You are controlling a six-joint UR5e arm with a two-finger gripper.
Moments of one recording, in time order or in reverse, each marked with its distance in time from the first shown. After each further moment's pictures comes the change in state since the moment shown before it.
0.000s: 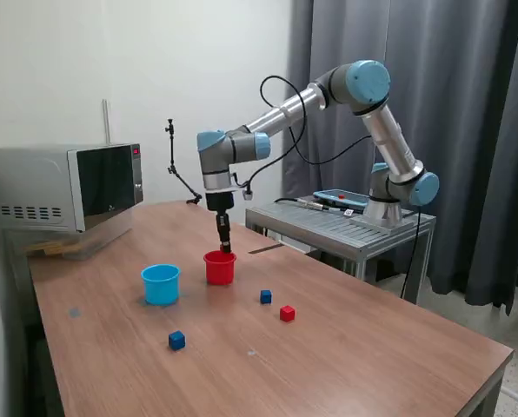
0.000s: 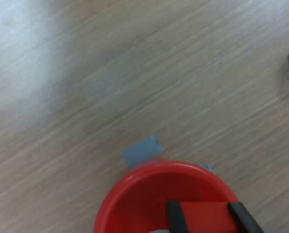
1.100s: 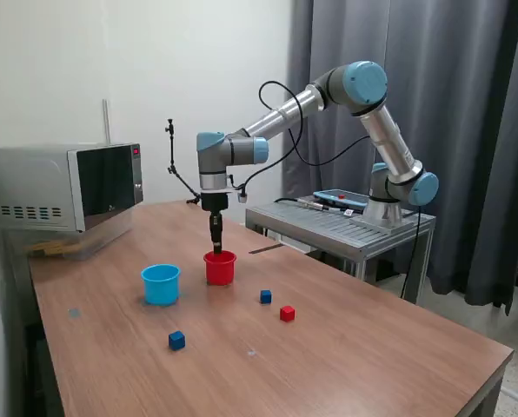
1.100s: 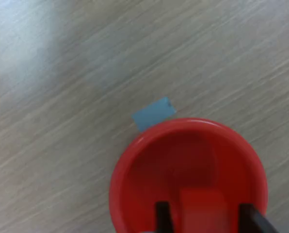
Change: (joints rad) arm -0.016 0.009 0.013 -0.095 -0.017 0.002
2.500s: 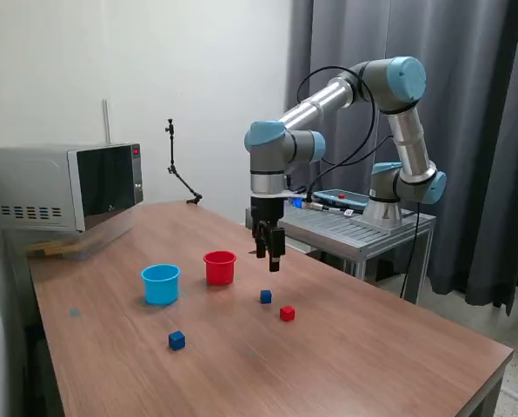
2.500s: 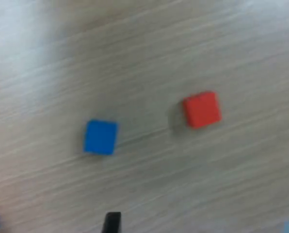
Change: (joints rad) arm 0.328 -0.030 -0.029 0.007 -0.010 0.097
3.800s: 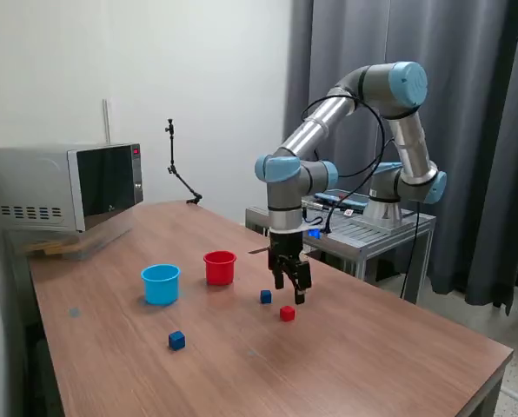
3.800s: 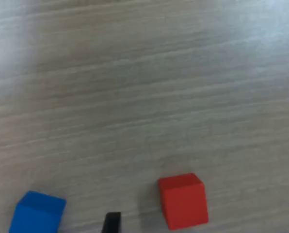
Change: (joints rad) arm 0.037 0.058 0.117 -0.134 0.042 -0.110
